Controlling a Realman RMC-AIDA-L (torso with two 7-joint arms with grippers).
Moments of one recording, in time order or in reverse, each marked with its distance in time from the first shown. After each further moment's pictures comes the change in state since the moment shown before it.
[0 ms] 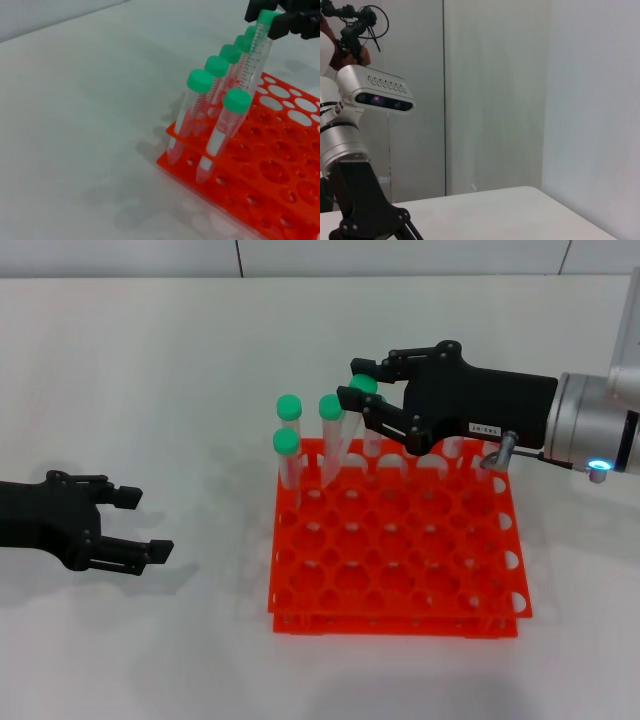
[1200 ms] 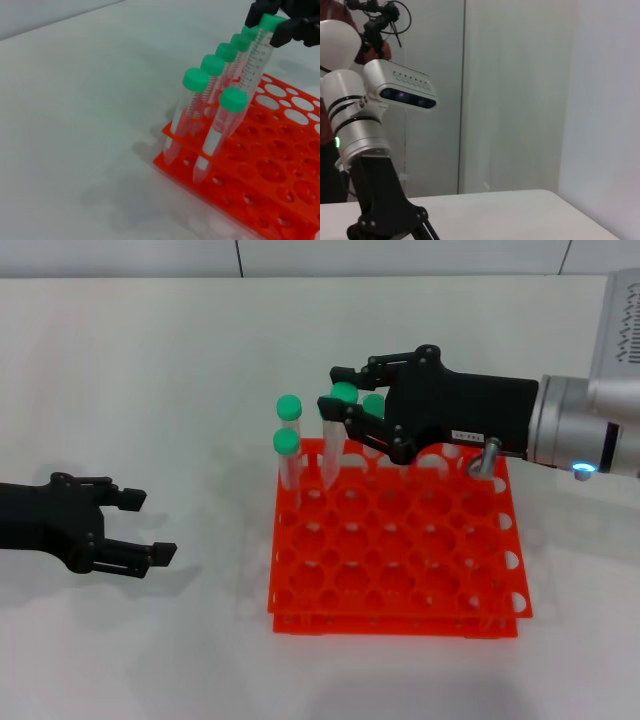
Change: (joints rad) left arm -0.003 -0.001 0.002 -0.013 0.000 -0.002 0.015; right arm 0.025 0.002 -0.025 0.004 -0.005 -0.009 -0.039
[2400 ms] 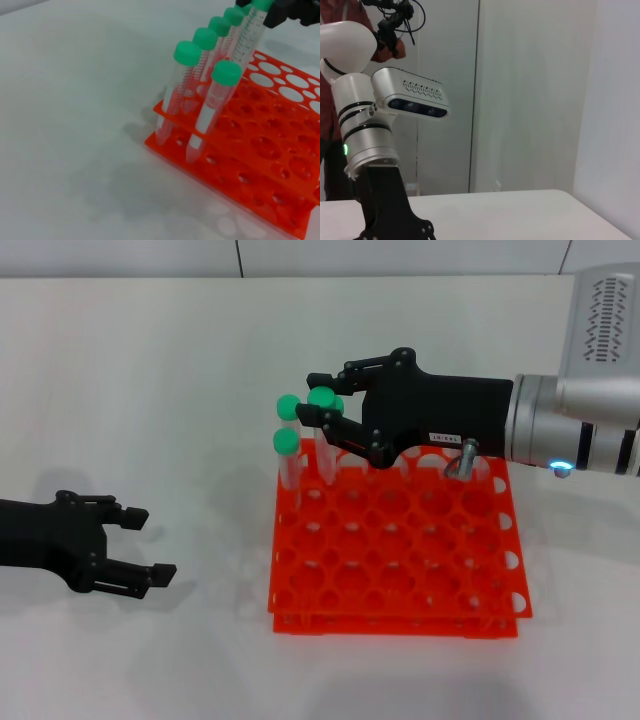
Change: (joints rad) left arm -0.005 -0.003 0.000 -0.039 0.044 -0.006 0.050; right arm 0.040 0.001 -0.042 0.012 0.005 0.023 0.011
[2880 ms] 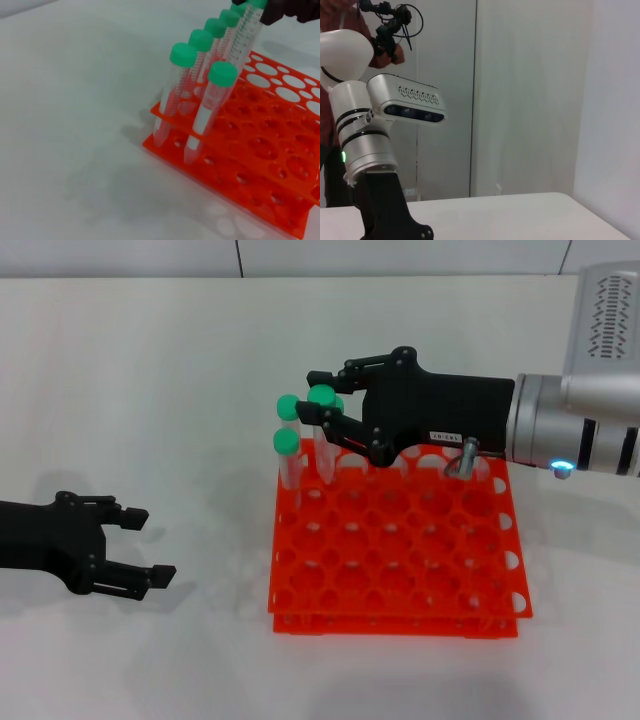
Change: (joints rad) left arm 0.005 0.000 -0.004 -0.001 -0.008 0.003 0.018; right arm -0.003 0.000 0.001 0.002 0.013 -0.005 0.006
